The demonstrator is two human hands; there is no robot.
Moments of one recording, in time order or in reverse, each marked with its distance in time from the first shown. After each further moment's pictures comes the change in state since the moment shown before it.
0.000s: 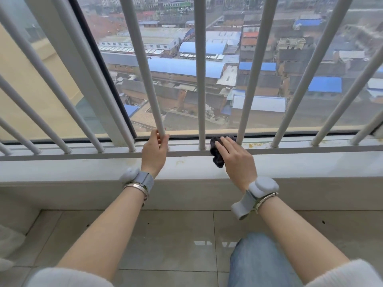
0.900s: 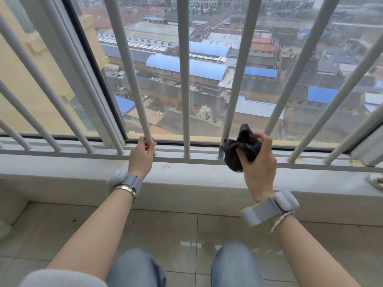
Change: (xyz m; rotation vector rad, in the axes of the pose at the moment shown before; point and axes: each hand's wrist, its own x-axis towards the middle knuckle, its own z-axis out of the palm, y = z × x) left_hand -0.003 0.022 0.001 0.110 0.036 -0.147; right_hand 0.000 0.046 -0.099 0.585 0.254 0.529
